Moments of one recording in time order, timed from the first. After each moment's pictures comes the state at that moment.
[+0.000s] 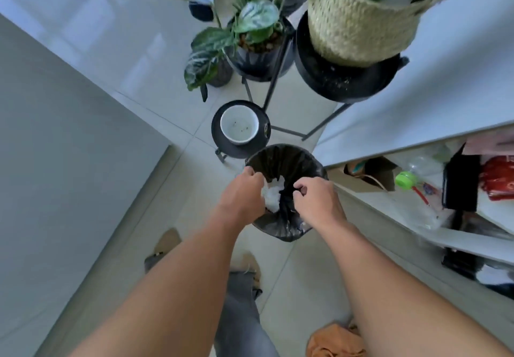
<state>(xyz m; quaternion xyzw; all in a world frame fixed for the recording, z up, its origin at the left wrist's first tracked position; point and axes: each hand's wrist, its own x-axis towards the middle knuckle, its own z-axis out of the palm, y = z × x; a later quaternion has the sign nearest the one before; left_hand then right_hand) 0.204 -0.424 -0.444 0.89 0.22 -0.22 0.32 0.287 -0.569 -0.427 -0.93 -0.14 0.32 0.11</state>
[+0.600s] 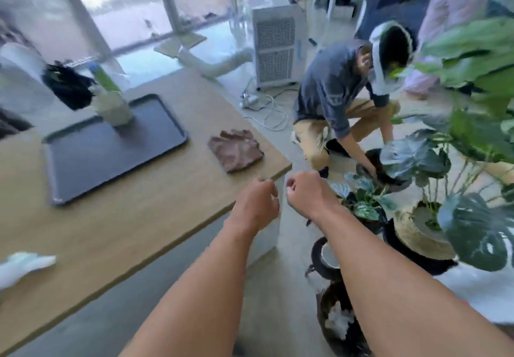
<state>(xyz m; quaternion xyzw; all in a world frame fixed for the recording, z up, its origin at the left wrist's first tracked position) 0.088 -0.227 -0.046 0.85 0.43 0.08 0.29 0.217 -0.287 -0.031 -0.84 -0.49 0.19 0.15</state>
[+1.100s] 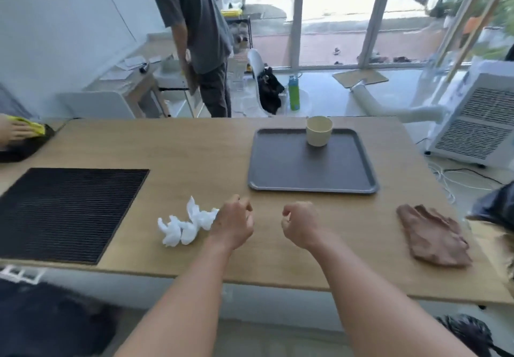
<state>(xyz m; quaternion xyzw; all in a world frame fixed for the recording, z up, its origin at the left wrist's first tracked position) -0.281 -0.137 -0.001 0.64 0.74 0.17 0.14 -0.106 -0.104 -0.006 -0.60 -0.75 0.26 0.09</state>
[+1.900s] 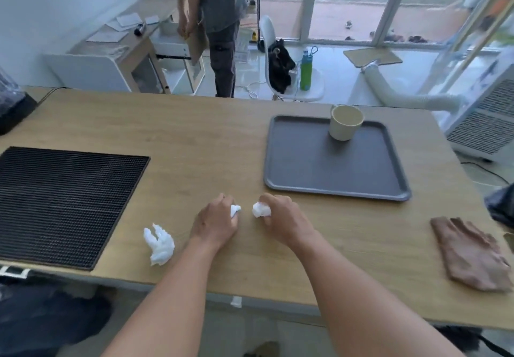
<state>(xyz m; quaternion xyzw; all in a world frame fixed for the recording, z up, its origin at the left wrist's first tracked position) -0.381 -0.117 -0.044 0.61 0.77 0.15 0.12 -0.213 -0.069 -0.031 -0.52 -0.81 0.27 0.08</state>
